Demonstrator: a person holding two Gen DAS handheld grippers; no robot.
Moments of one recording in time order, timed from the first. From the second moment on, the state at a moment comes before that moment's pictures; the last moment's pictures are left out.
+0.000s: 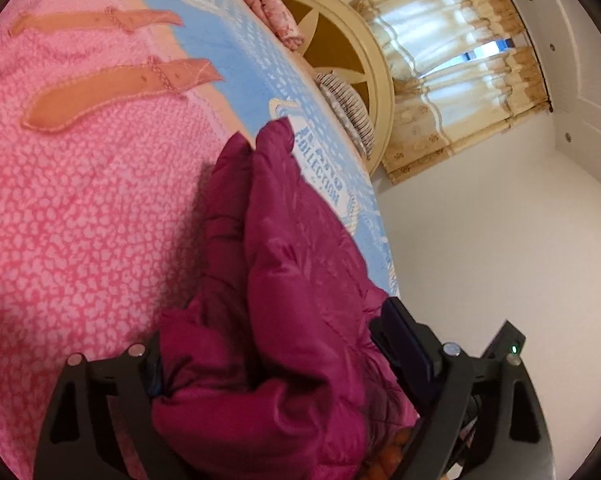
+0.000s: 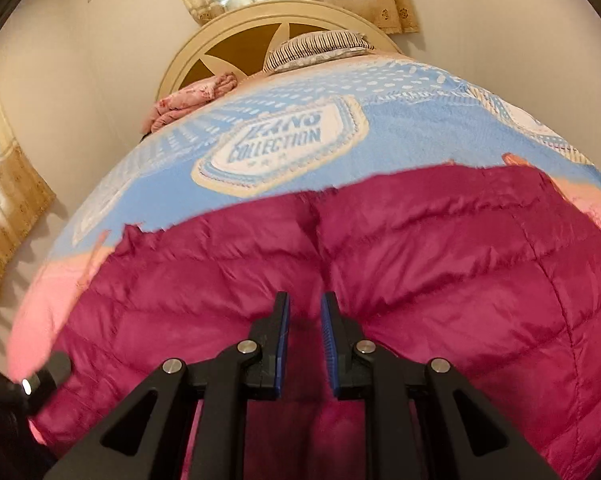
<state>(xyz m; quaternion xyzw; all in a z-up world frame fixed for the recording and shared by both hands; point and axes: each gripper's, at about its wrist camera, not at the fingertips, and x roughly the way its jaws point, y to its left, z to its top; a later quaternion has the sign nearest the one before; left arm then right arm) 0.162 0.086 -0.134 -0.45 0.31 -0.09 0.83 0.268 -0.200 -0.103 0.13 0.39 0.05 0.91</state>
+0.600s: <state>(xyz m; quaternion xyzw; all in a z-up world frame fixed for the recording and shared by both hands) 0.251 0.119 -0.137 -0.44 0.42 -0.19 0.77 0.284 -0.199 -0.150 0.17 0.40 0.08 0.90</state>
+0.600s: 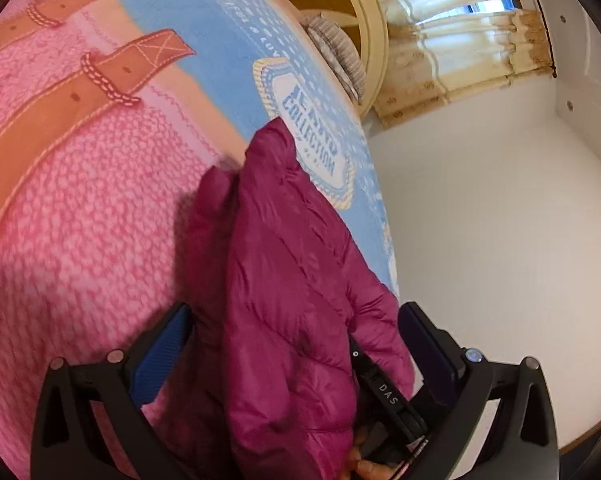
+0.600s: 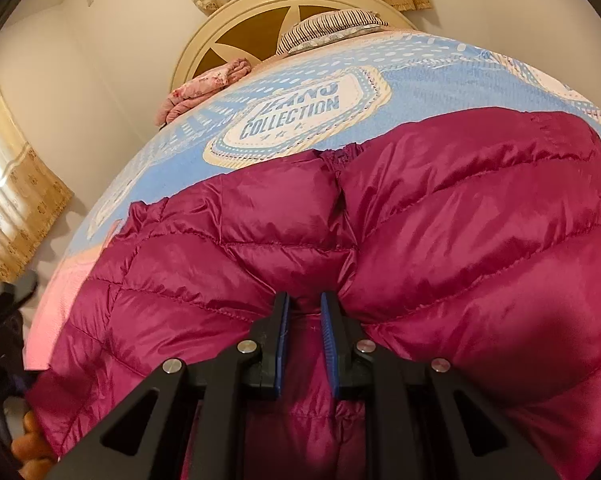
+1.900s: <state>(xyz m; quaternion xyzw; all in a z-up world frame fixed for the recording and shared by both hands) 0.247 0.058 -0.054 -0.31 0.41 -0.32 0.80 0.279 -0.179 -0.156 0.29 0.43 0.10 0.85</state>
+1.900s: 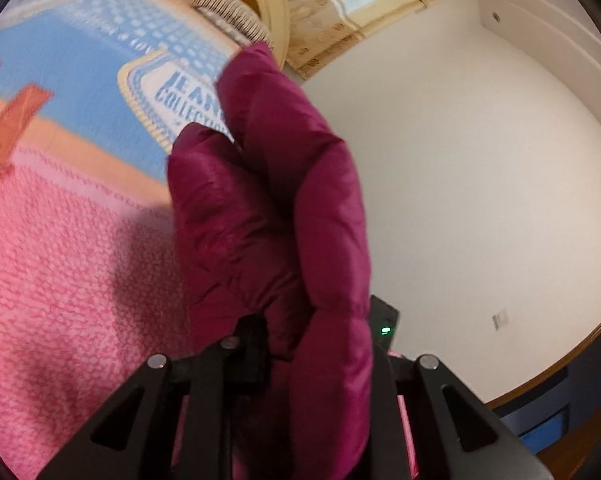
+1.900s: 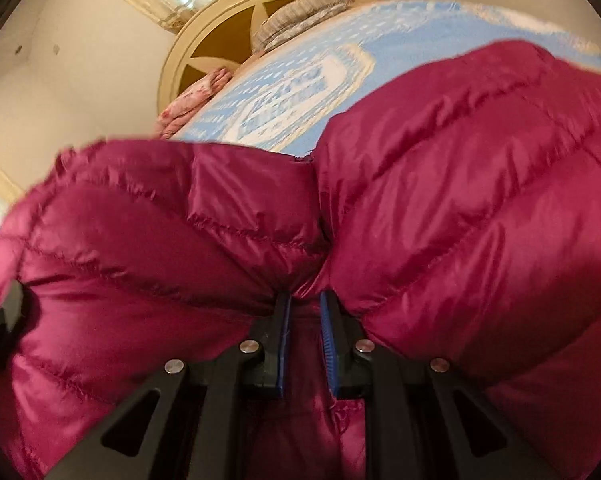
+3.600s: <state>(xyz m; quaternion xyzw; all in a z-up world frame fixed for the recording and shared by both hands) 0.168 -0.127 -0.088 0.03 0.39 -0.27 0.88 0.238 -0.325 -0.103 0.31 0.41 0.15 0.84</state>
